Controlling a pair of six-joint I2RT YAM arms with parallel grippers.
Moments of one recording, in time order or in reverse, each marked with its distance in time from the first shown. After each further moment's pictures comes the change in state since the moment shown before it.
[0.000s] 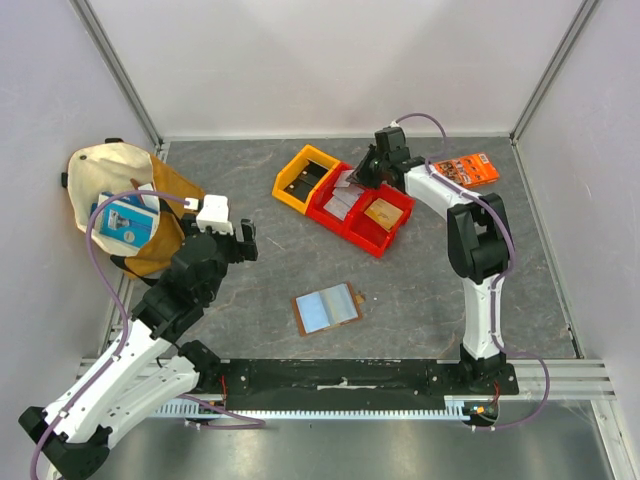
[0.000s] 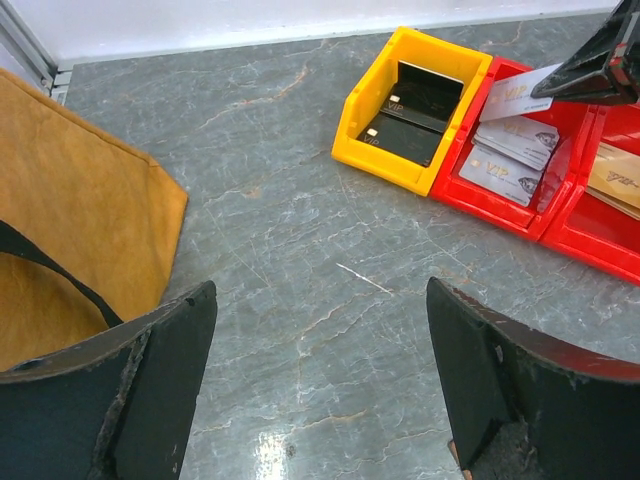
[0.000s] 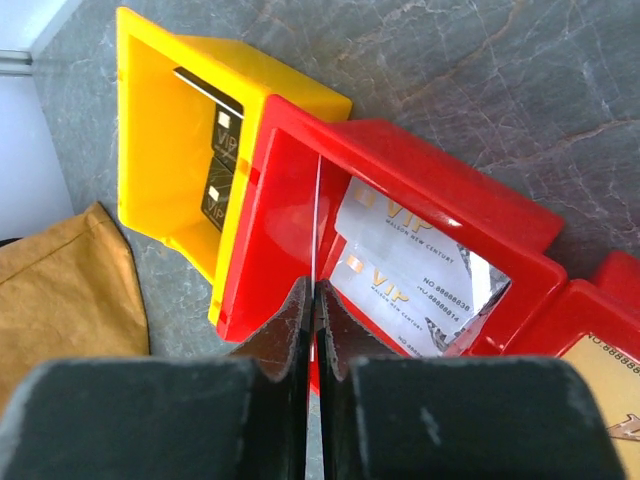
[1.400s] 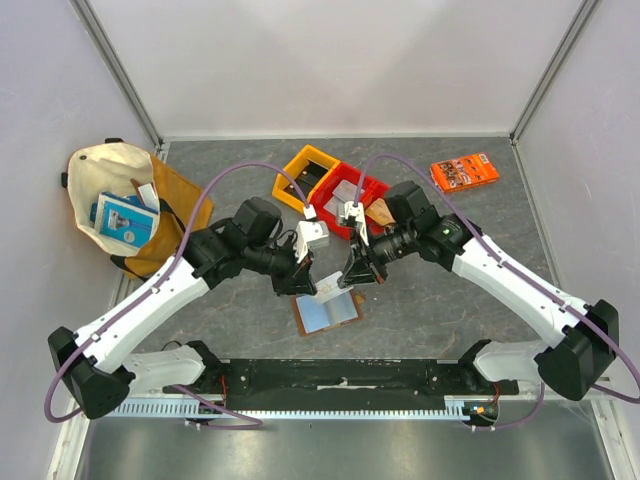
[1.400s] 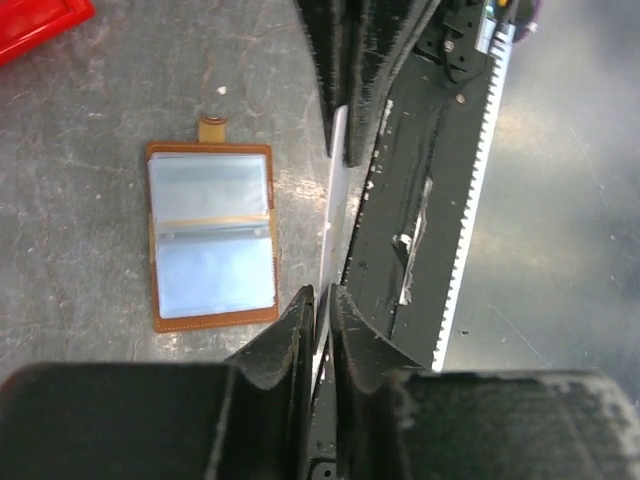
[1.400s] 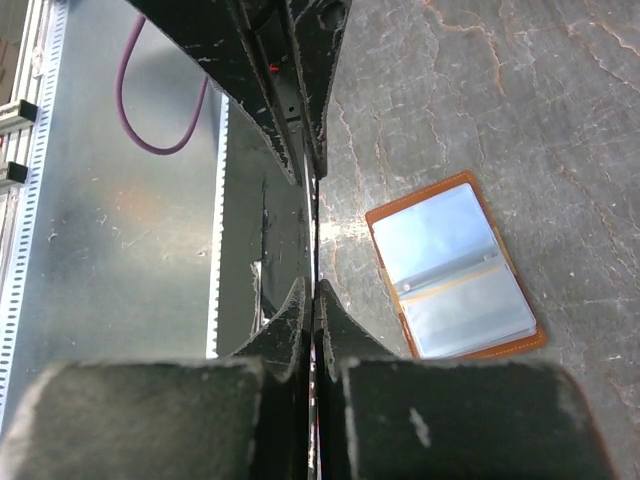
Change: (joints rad) left arm -0.116 0.470 0.388 -0.499 1.157 0.300; right arm 0.324 -0.836 -0.527 -0.386 -0.755 -1.096
